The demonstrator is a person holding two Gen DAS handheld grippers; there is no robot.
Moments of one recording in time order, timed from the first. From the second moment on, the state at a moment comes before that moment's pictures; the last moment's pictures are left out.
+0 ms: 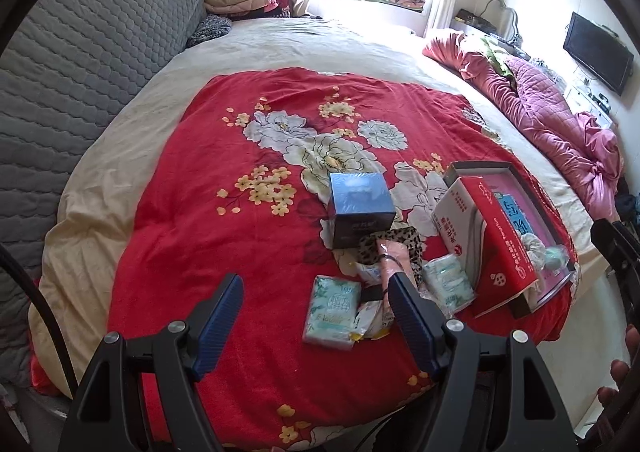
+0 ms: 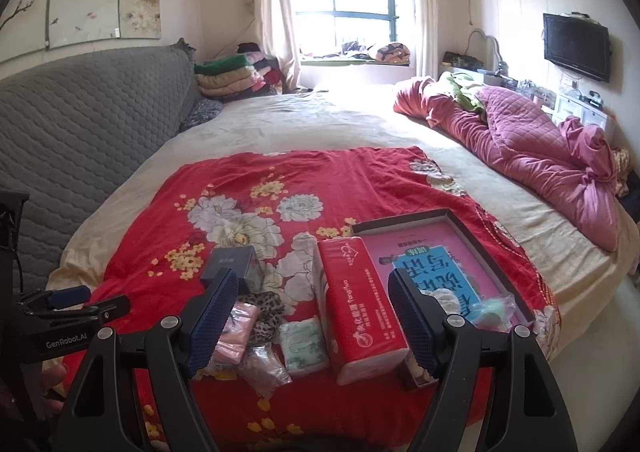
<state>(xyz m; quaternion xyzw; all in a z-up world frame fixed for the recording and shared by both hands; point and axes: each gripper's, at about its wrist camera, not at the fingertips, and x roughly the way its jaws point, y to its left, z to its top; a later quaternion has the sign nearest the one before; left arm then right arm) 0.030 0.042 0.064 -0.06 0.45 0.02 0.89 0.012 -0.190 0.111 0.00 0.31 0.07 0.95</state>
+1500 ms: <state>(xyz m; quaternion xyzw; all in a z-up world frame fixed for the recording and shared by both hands) 0.031 0.041 -0.022 -0.03 0.53 0.02 0.85 0.024 -0.155 0.043 -0.06 0.38 0.12 0.91</state>
